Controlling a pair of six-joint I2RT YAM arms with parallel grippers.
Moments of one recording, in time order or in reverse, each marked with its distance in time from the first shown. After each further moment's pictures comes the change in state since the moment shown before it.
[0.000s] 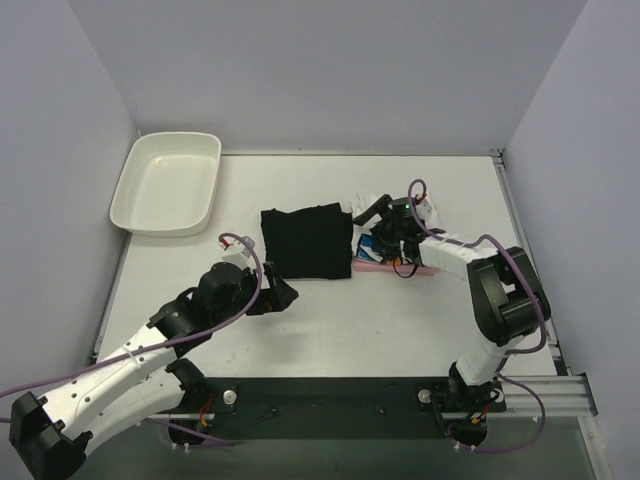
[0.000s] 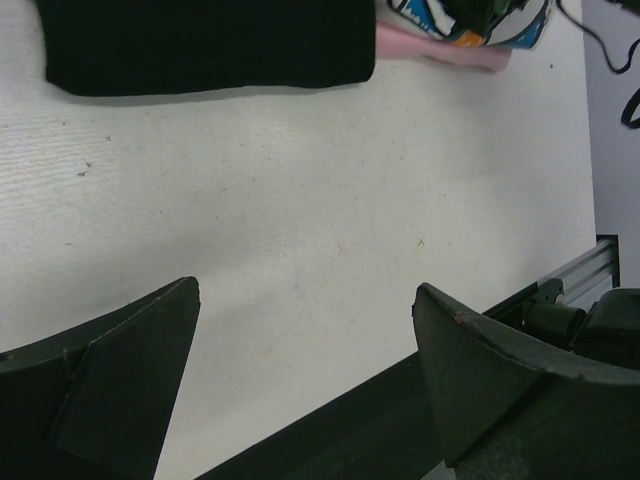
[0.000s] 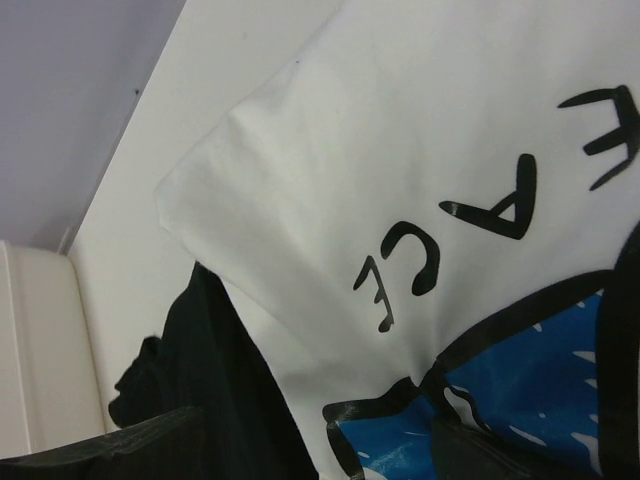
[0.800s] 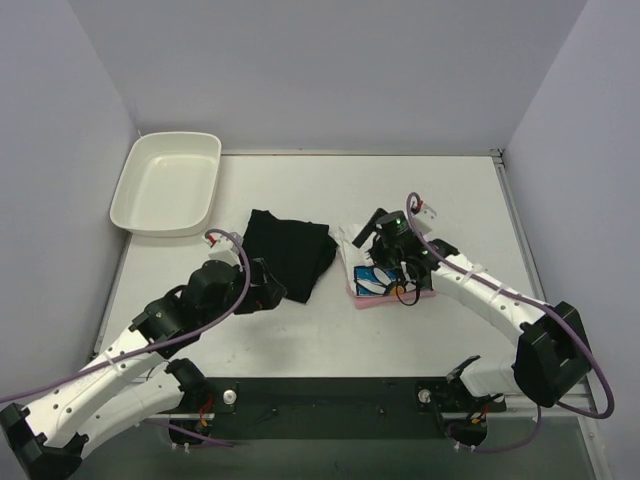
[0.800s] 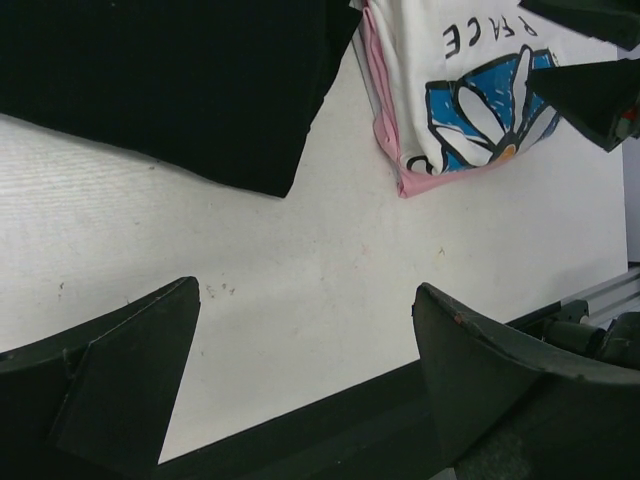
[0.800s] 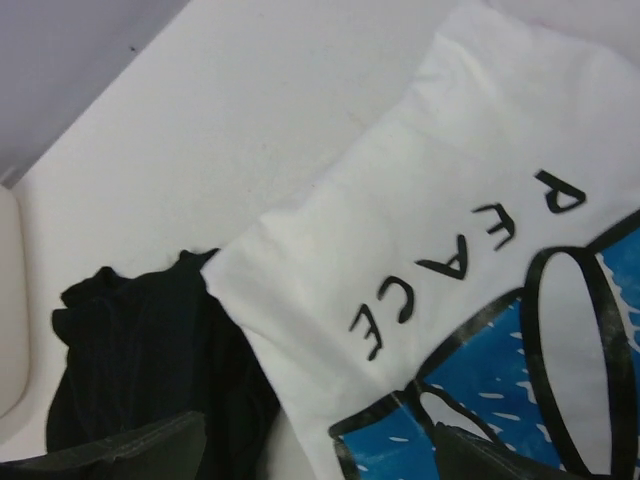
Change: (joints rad) left arm -0.029 -0.090 0.117 -0.244 -0.121 0.000; right arm 0.281 -0.395 -0.067 -0.433 0.324 -0.015
